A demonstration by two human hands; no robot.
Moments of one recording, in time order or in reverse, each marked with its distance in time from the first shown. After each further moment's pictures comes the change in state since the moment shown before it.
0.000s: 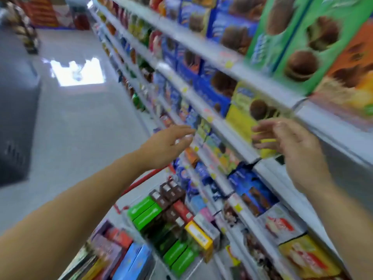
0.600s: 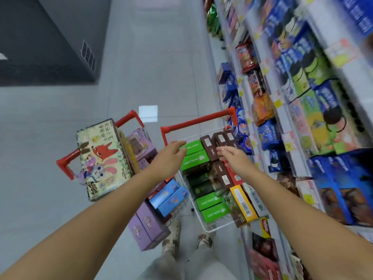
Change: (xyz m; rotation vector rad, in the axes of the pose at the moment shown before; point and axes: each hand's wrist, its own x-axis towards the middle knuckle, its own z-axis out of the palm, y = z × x) left_hand -0.147 -0.168 0.125 -0.399 0.028 -0.932; right_hand -0.046 0.280 0.244 -0.275 -0.829 0.685
